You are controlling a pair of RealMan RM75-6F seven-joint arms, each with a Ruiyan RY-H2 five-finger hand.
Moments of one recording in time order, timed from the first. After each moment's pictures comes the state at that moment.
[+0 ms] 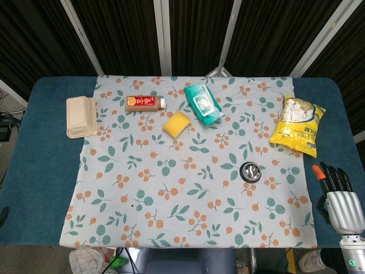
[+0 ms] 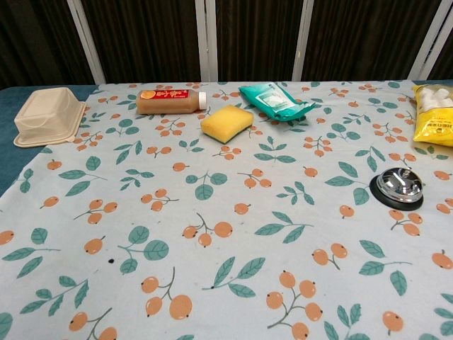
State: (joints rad) left arm 0.10 -1.03 -0.02 -1.75 1.54 1.70 0.11; right arm 0.06 -1.14 0.04 -1.55 -1.56 1.52 0.01
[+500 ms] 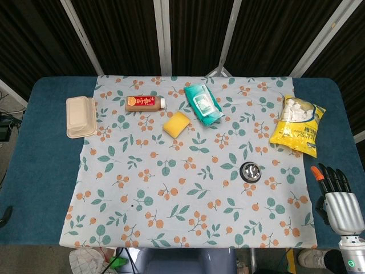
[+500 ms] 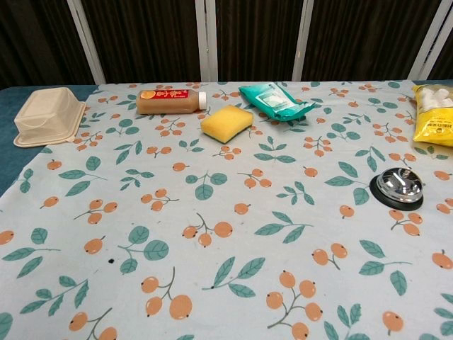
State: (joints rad) left arm 0.09 -1.04 -0.02 -1.76 1.52 1.66 0.13; right arm 0.06 -1.13 0.04 -1.56 -1.57 1.52 0.01
